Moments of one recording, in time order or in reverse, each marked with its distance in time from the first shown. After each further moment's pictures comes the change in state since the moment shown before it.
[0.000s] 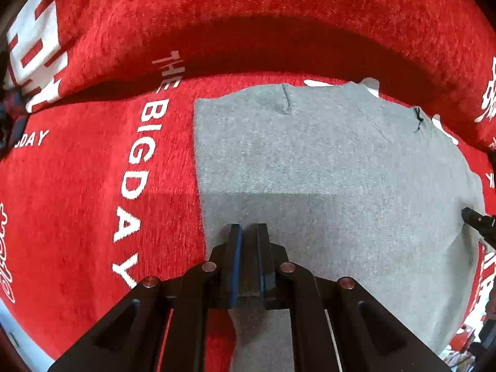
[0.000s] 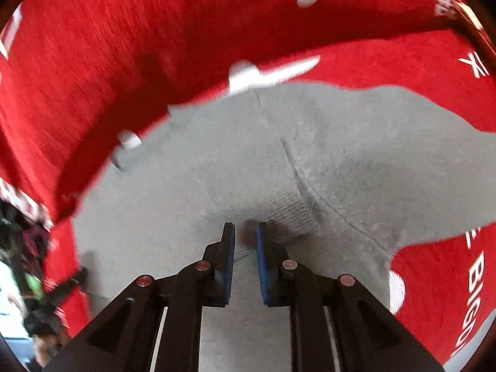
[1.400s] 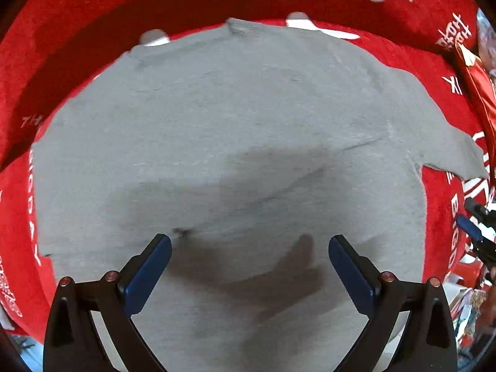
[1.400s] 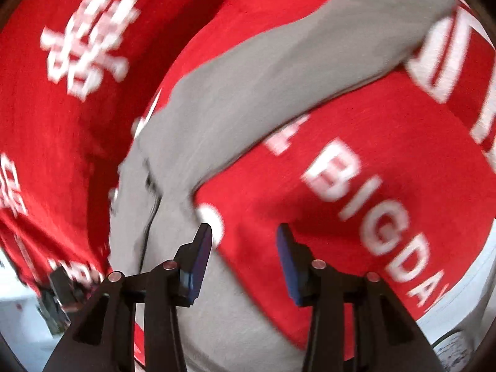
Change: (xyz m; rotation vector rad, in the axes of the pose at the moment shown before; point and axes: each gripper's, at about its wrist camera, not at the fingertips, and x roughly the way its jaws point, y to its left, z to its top) left arm 0.000 -0.241 -0.037 0.303 0.182 -0.039; right arm -0.085 -0.208 -0.078 0.548 -0.040 0.194
